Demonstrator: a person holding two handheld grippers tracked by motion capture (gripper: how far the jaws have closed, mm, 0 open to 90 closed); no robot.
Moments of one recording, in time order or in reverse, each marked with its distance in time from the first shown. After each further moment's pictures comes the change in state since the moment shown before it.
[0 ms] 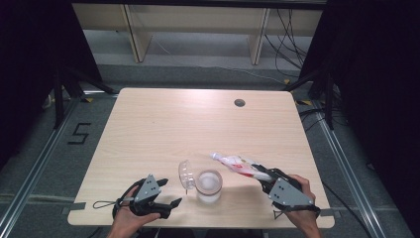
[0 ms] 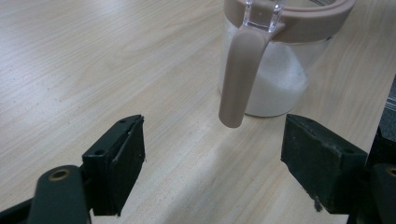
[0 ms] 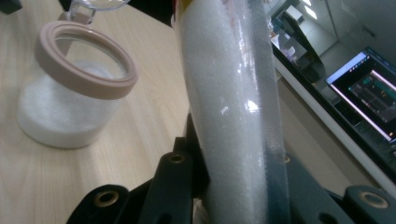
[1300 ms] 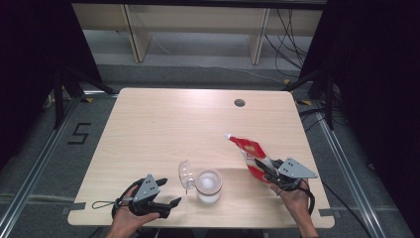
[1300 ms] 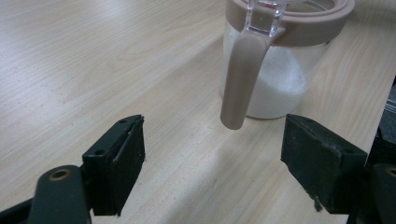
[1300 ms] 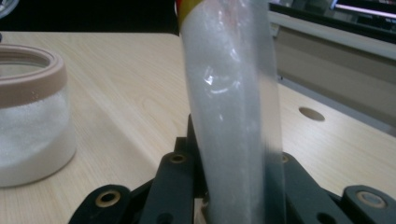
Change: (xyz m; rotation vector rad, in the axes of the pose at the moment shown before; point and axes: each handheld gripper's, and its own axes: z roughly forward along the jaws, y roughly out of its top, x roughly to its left) left arm 0.001 0.001 -0.002 -0.008 0.003 0.006; right arm -0.022 -0.061 0.031 -0.007 -0.021 0.473
